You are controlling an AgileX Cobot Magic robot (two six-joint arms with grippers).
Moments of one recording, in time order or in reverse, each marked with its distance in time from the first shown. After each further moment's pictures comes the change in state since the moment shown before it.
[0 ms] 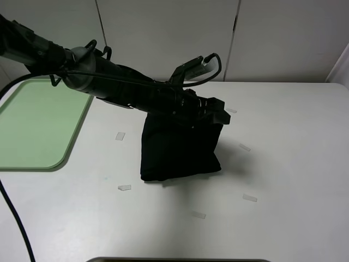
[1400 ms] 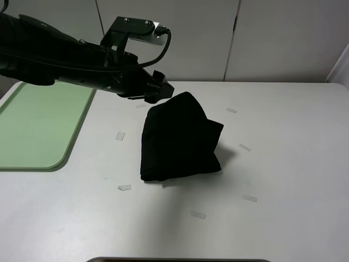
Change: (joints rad) left arm 0.075 -0.467 0.304 0.434 -0.371 -0.014; right arm 0.000 0.000 0.000 0.000 0.000 0.000
